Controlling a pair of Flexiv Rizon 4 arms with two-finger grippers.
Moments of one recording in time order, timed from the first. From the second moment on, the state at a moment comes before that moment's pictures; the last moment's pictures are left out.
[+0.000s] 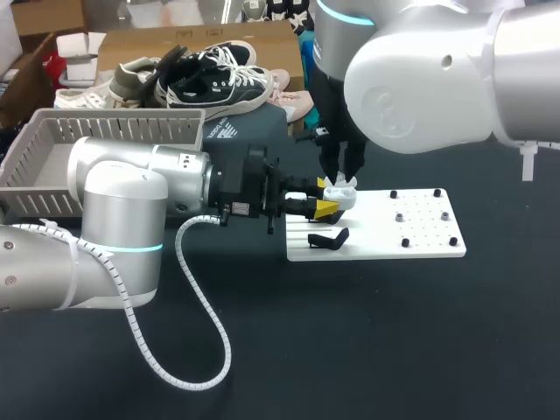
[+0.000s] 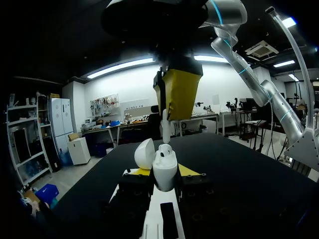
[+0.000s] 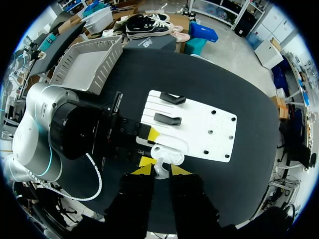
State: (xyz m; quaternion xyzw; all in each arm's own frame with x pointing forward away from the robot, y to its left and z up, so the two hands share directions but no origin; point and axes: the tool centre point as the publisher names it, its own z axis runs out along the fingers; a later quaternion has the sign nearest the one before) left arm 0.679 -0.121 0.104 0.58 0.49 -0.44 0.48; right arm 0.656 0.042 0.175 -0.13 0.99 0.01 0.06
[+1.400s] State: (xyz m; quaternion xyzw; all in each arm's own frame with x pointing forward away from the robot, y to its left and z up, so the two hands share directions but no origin) left arm 0.679 -0.121 0.103 0.58 0.49 -0.44 0.48; right arm 0.668 0.049 0.156 -0.10 0.99 0.02 0.04
